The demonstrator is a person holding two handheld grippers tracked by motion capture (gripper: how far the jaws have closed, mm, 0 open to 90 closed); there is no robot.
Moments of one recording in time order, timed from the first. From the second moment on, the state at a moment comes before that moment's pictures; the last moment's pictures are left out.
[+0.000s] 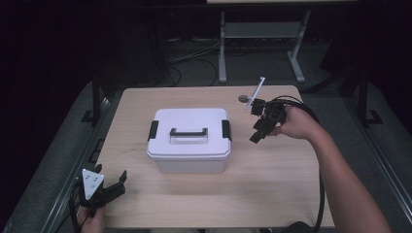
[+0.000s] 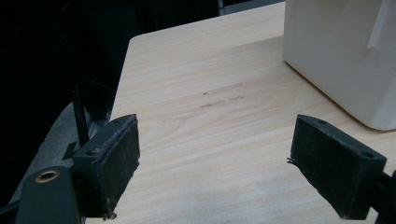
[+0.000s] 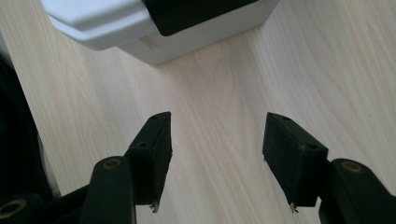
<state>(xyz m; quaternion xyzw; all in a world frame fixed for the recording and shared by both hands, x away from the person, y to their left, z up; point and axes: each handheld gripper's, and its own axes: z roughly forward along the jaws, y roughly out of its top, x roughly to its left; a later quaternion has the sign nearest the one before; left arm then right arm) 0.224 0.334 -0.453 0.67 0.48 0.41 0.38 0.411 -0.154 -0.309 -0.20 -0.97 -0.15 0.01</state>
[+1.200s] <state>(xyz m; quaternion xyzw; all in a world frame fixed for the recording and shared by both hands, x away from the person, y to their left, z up) 0.225 0.332 -0.453 0.68 0.48 0.41 0.38 0.402 -0.186 -0.352 -0.23 -0.96 -0.16 0.03</state>
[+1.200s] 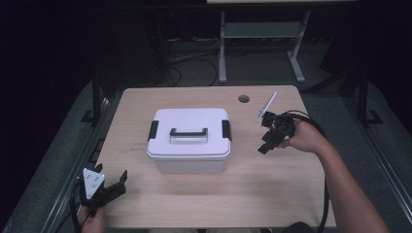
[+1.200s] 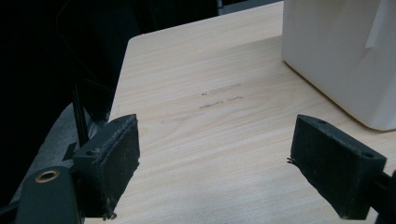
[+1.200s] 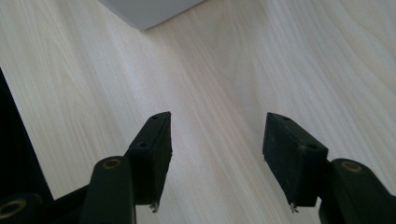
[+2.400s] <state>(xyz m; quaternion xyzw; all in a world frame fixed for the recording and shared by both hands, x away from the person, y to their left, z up) 0.225 0.329 -0.453 0.68 0.47 0.41 0.38 0.380 -0.223 -0.386 -0.26 -0.95 -0.17 0.05</state>
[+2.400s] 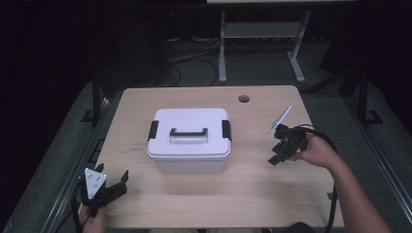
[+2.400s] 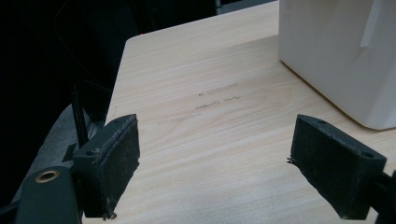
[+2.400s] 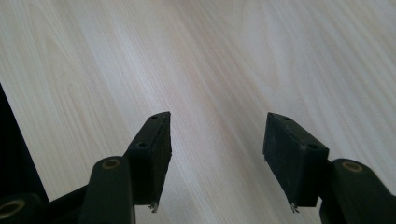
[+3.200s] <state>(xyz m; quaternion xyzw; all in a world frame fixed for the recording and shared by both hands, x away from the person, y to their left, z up) 0.225 0.327 -0.453 0.68 0.47 0.41 0.38 0.364 -0.239 -0.405 -0.27 -0.94 -0.19 0.05</state>
